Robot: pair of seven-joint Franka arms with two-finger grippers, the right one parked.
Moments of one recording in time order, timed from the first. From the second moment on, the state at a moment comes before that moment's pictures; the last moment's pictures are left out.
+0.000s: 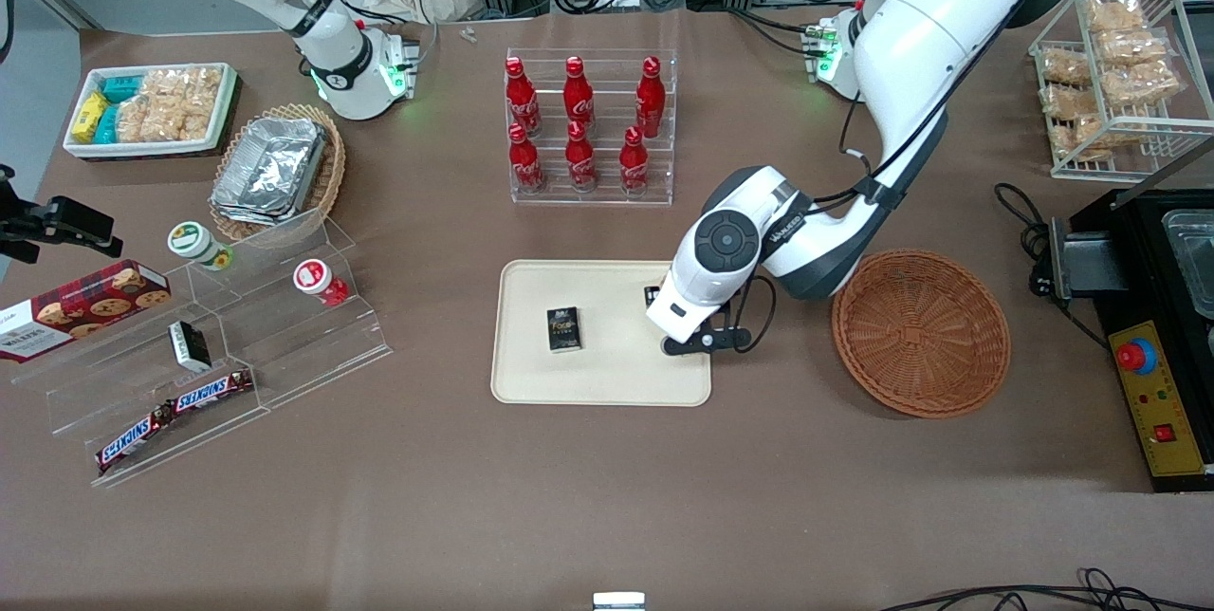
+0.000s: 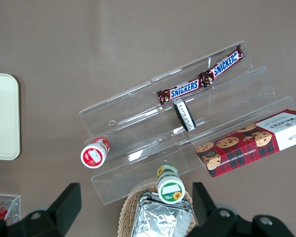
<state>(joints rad) -0.13 0.68 -0.59 -1.59 0.30 2.10 -0.92</state>
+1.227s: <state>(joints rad) 0.62 -0.02 -0.77 -1.82 0.00 1.76 -0.11</state>
